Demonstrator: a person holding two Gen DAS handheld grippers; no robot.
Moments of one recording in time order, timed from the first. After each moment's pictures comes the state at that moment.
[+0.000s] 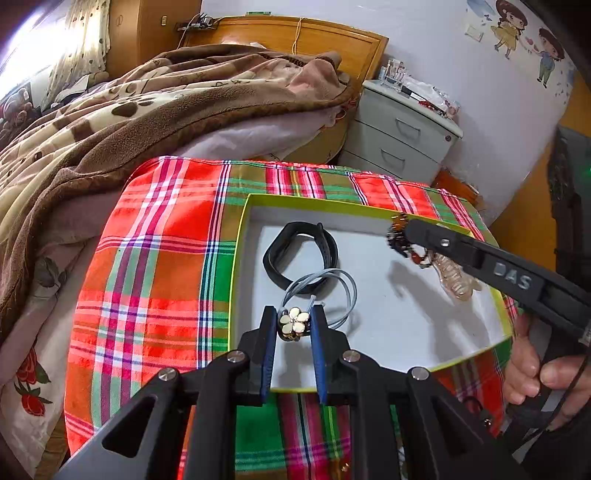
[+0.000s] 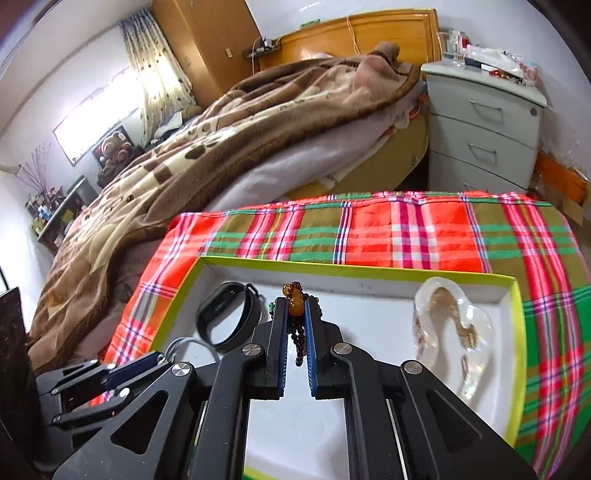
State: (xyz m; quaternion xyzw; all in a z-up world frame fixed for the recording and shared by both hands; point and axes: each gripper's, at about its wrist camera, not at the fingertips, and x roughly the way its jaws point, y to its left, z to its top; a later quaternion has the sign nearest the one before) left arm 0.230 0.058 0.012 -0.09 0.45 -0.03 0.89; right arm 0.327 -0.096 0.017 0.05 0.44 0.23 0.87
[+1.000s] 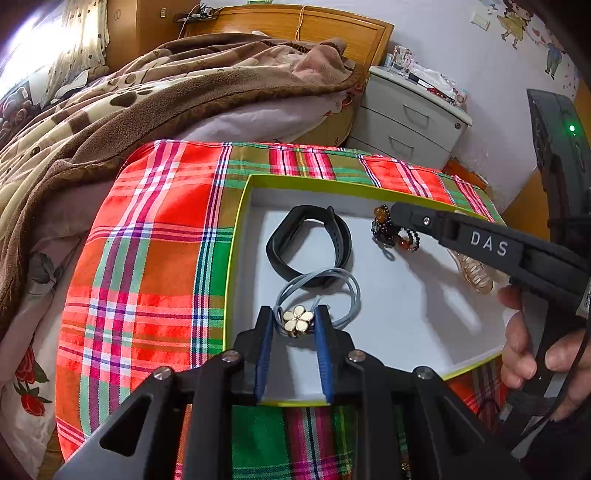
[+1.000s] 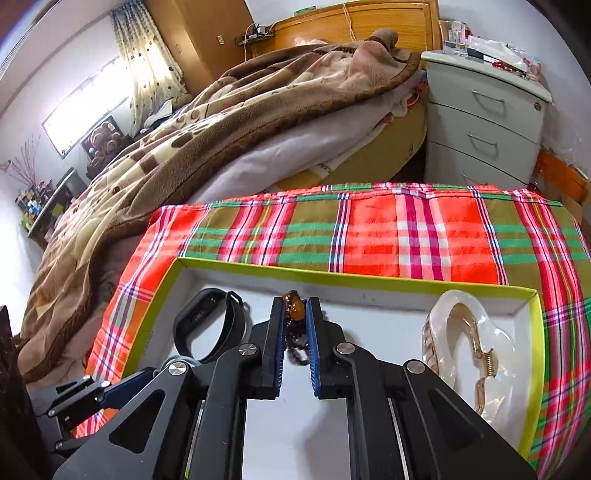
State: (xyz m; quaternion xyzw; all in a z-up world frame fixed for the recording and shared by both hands) left arm 0.240 0.055 -0.005 -0.09 0.47 -0.02 0.88; right arm 0.350 -0.084 0.004 0.04 0.46 0.22 0.86
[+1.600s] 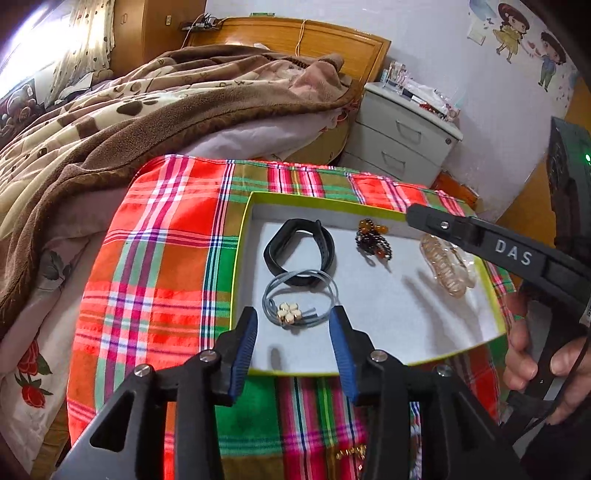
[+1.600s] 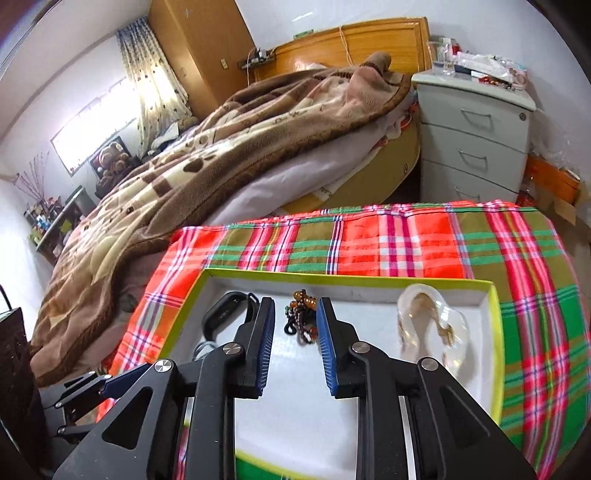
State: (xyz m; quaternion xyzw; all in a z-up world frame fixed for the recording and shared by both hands) left arm 0.214 0.059 0.022 -0.10 0.45 -0.03 0.89; right arm 0.310 -0.110 0.040 0.06 0.42 0.22 0.88
